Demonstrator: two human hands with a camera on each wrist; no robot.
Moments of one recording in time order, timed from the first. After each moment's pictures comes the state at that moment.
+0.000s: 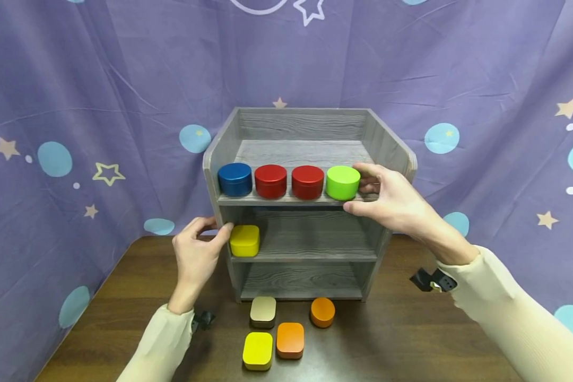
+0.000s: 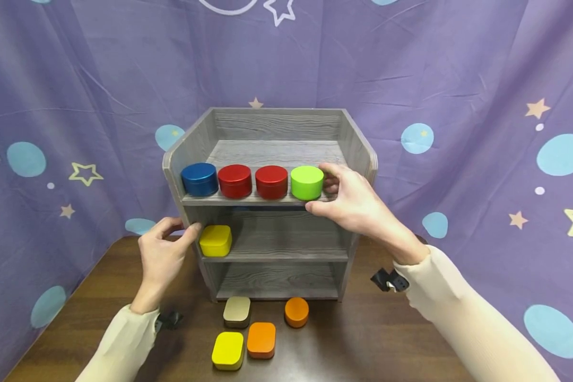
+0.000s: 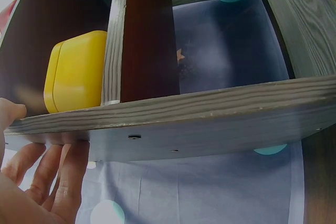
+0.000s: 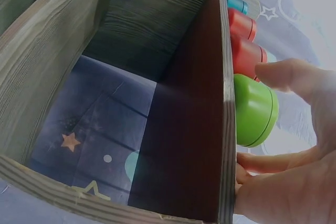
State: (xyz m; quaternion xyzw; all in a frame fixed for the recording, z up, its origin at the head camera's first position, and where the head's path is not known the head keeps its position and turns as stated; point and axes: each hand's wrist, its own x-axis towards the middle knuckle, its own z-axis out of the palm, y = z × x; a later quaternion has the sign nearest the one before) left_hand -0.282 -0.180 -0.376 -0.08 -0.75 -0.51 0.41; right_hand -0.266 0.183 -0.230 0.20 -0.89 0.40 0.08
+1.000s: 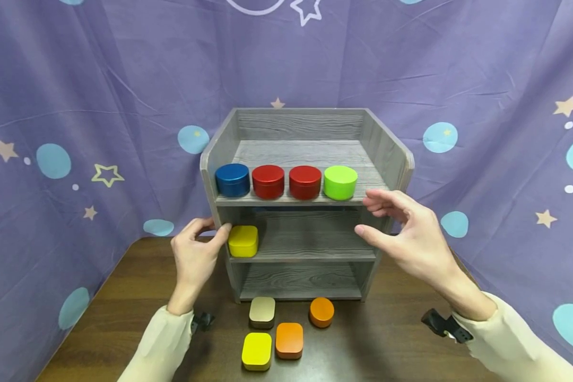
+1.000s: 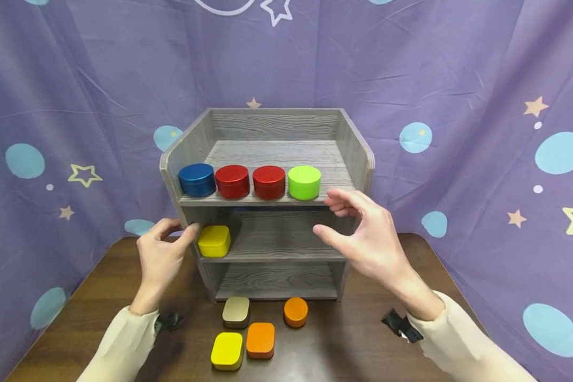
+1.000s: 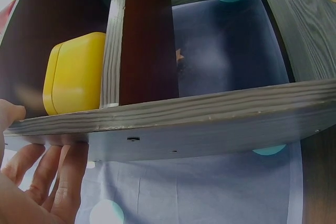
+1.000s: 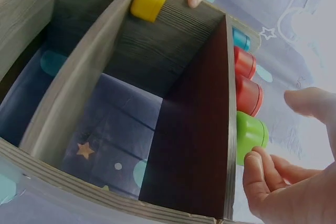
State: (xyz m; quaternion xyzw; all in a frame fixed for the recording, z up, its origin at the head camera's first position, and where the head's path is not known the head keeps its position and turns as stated) left_hand -0.281 -0.178 -0.377 -0.08 -0.74 -0.51 0.42; right_hand -0.221 0.193 -0.277 0.25 -0.80 0.47 0.28
